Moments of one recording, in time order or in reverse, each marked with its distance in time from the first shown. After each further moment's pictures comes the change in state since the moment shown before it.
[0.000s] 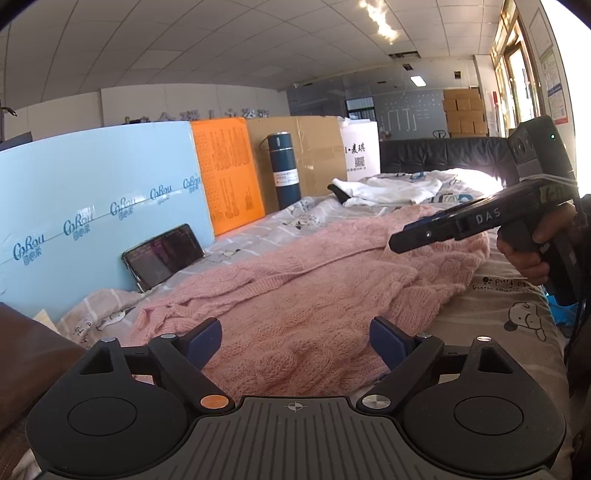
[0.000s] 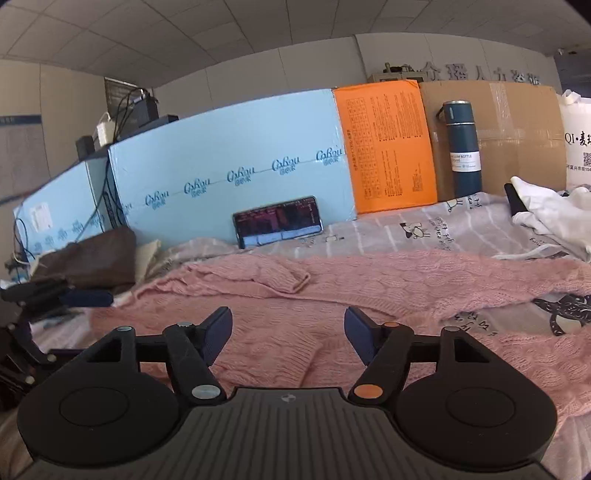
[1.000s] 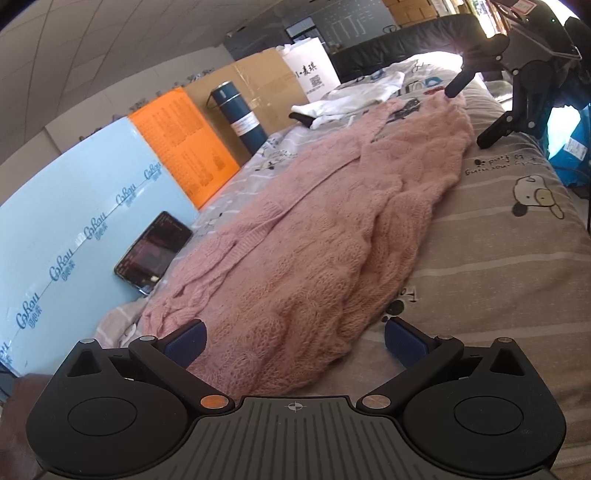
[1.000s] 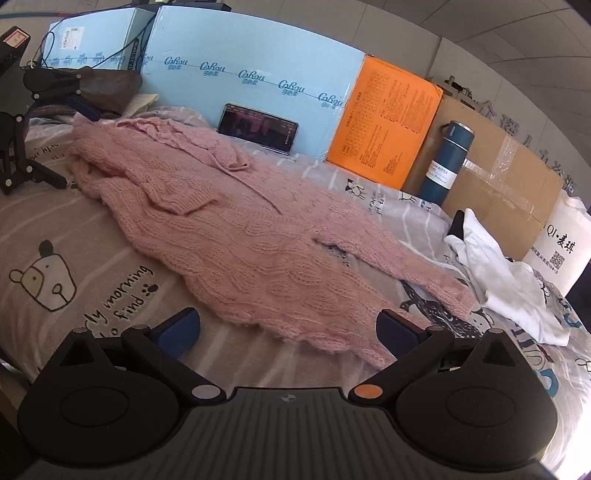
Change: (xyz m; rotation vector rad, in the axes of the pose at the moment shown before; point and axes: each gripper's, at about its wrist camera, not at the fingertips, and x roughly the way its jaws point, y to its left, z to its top) left arm 0.026 -0.031 0.003 0.359 0.231 0.051; right arm -0.068 -0.060 -0.027 -0.518 0.190 -0.129
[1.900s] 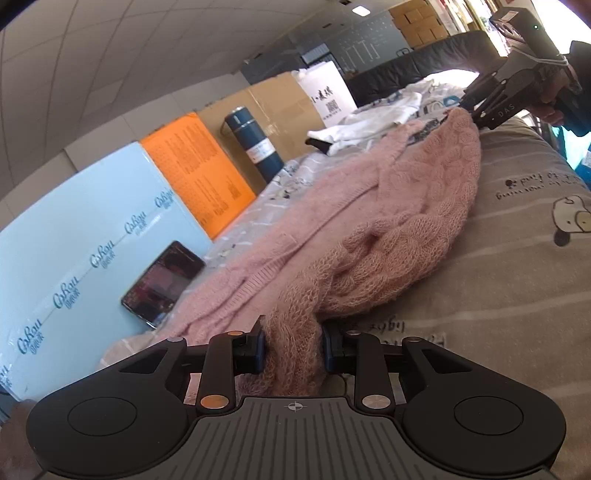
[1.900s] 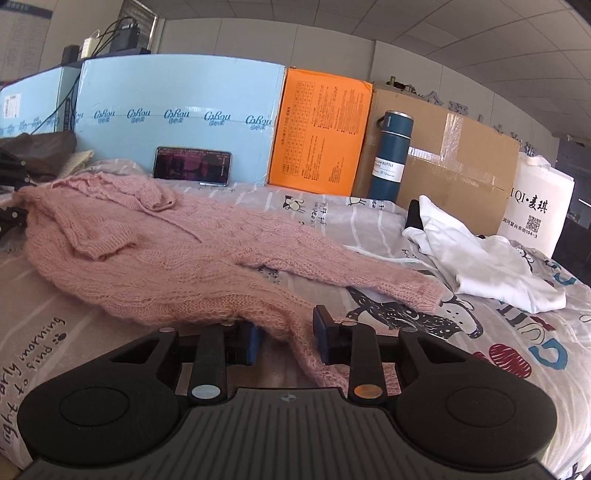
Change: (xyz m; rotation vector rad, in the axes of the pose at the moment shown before) left arm 0.023 -0.008 0.011 0.002 -0.118 0.112; right arm 0.022 -0.046 -0.012 0.261 -0.167 -0.039
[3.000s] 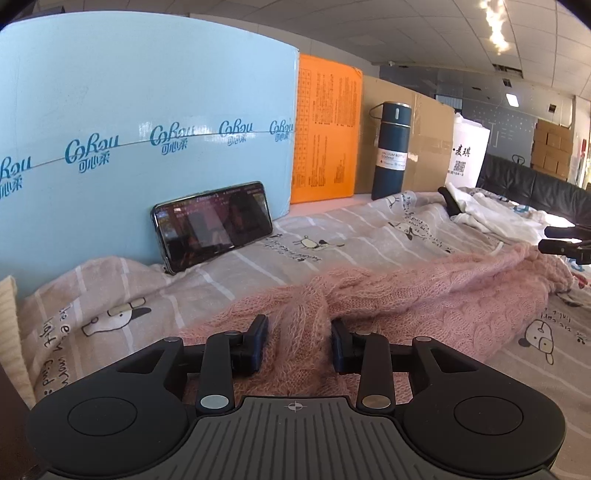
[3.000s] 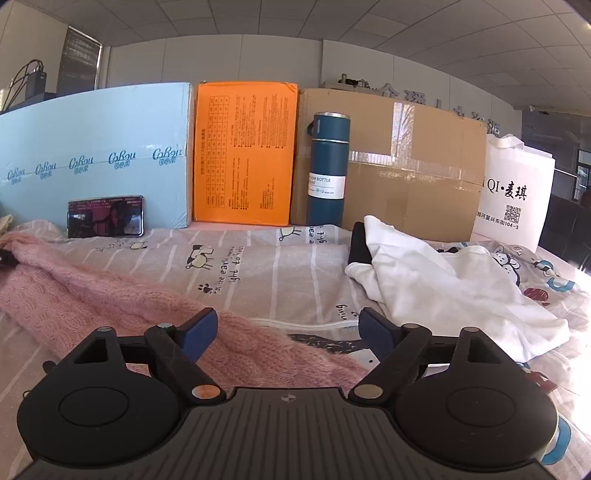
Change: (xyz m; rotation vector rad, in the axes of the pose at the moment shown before) left arm 0.103 0.127 -0.019 -0.707 0.073 -0.051; right arm 0.079 -0.101 0.048 0.133 -0.021 -0.089
